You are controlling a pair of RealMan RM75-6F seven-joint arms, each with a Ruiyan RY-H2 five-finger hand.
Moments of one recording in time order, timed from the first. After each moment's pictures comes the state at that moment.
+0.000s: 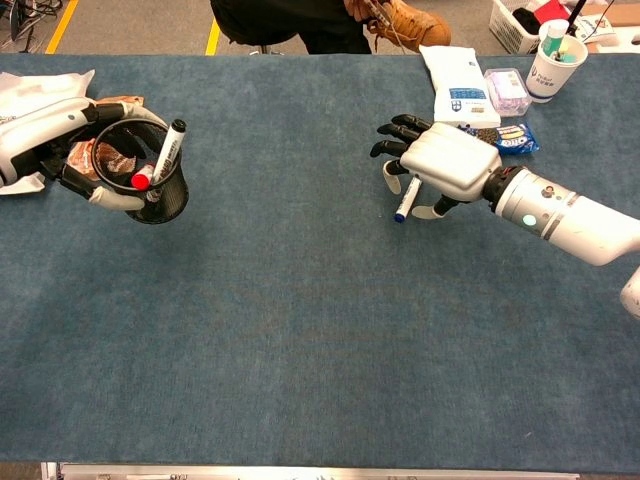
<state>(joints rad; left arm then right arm) -0.56 -1.18 -0.05 -1.66 1.42 0.94 -0.47 0.74 -1.76 -0.07 -0.80 -1.72 1.10 0.05</state>
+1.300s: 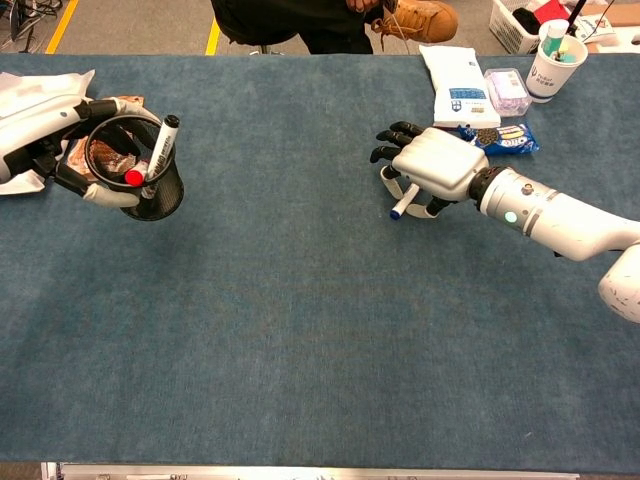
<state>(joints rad) -0.55 -1.17 -0.05 -1.65 1.43 0.96 -0.48 0.77 -1.78 -0.04 -0.83 -1.64 0.96 -0.02</state>
